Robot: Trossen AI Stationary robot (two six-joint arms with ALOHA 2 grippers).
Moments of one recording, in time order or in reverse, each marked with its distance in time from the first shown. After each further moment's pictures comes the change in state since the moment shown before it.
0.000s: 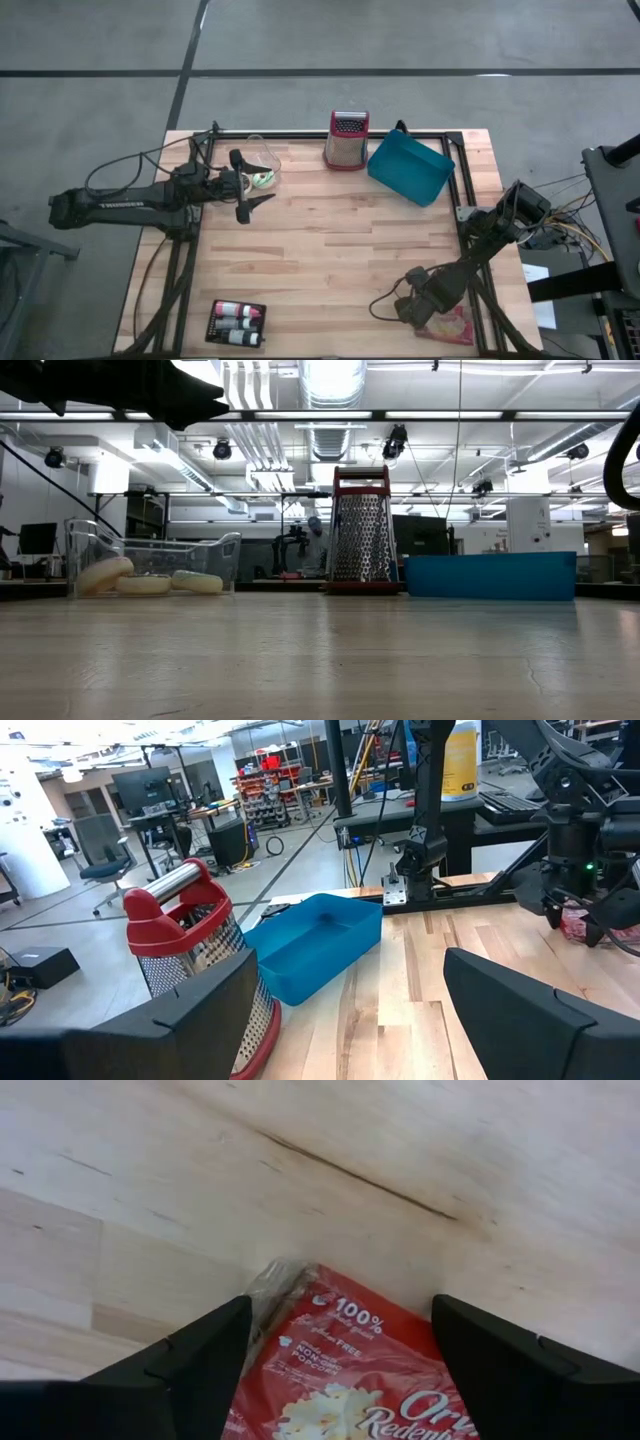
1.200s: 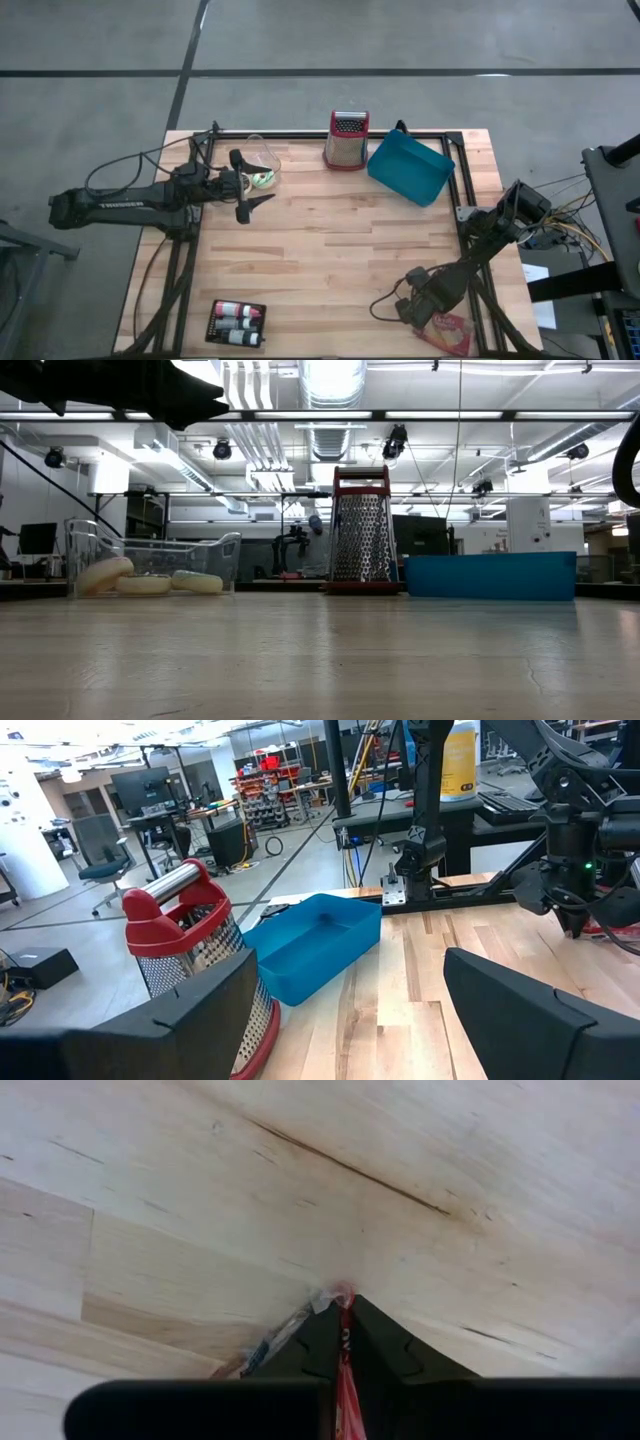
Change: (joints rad) left arm 0.000 0.000 0.000 0.000 0.002 0.000; right arm 0.000 0.004 -0.002 0.002 -0.003 -0.013
